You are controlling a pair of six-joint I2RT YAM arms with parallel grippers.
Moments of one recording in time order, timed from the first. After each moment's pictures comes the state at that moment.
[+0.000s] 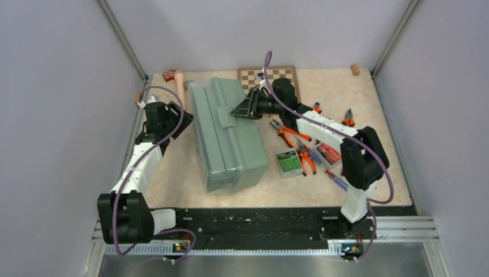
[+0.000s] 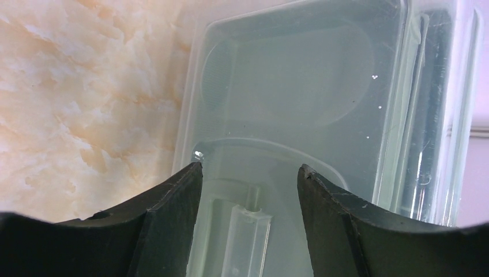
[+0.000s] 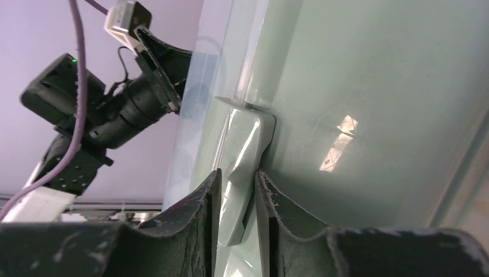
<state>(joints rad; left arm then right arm) 0.02 1.24 0.87 -0.22 0.13 -0.78 0.62 1.82 1.37 0.16 -0.63 0.89</state>
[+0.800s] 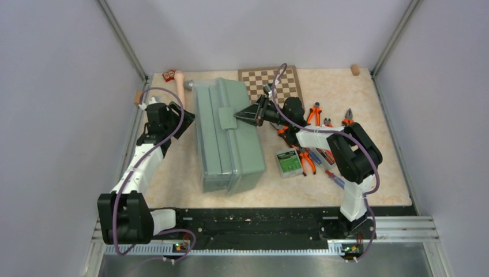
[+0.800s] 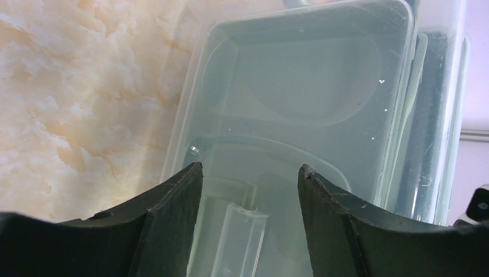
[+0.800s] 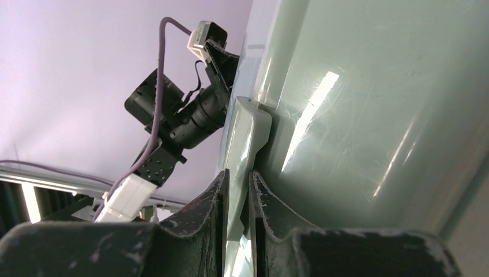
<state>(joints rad) 0.00 1.23 0.85 -0.18 0.13 -0.84 0.58 1.90 1.07 0.96 -0.71 1.39</state>
